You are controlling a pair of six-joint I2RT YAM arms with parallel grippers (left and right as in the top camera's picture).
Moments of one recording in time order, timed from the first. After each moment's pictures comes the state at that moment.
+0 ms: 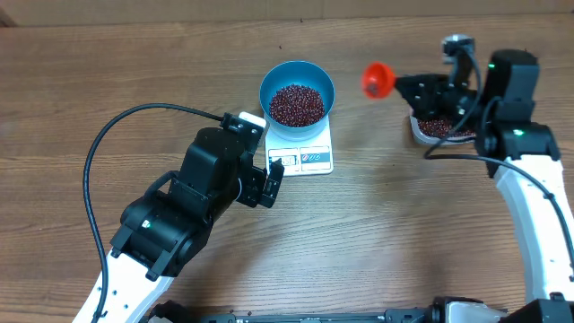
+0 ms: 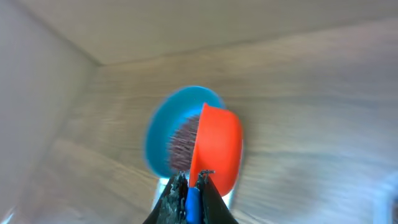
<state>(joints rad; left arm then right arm) -0.55 1.08 1.16 -0.82 -0.10 -0.12 -0.07 1.42 1.20 -0.43 -0.68 0.18</state>
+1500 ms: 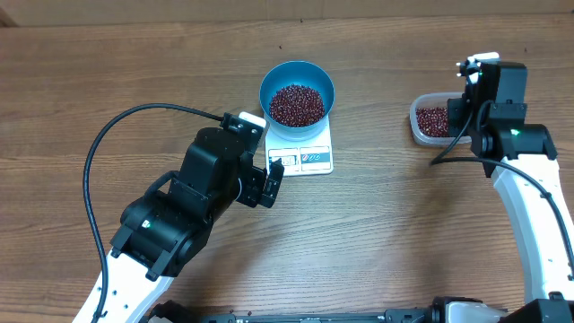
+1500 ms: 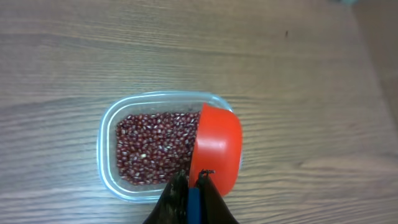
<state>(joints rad) -0.55 1.08 1.16 -0.81 -0.10 -0.12 -0.05 1.42 1.20 -0.62 0.22 -0.13</state>
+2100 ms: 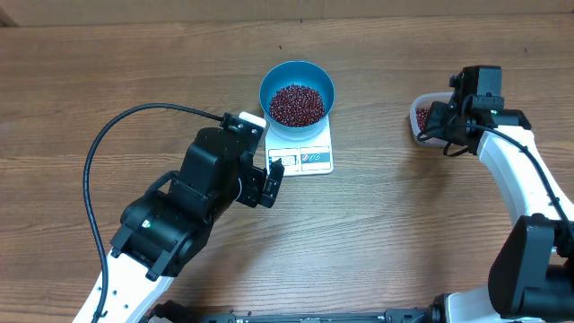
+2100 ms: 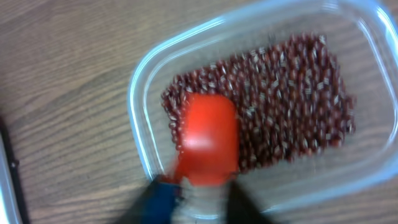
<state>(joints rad) -0.55 1.08 1.16 -0.81 -0.10 -0.12 -0.08 1.67 1.18 -0.60 -0.05 0.22</state>
